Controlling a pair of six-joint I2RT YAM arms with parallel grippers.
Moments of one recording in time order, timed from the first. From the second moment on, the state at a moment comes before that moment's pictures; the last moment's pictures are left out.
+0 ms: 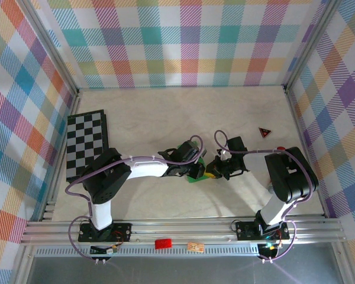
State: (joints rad) left arm -0.91 1.86 1.06 -0.09 0.19 -0.45; right arm 0.33 1.66 0.63 -0.13 -0.77 0.72
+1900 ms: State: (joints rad) left arm -0.86 1.81 1.03 -0.03 0.31 -0.50; right arm 0.35 1.61 0.63 -0.10 -0.72 0.73
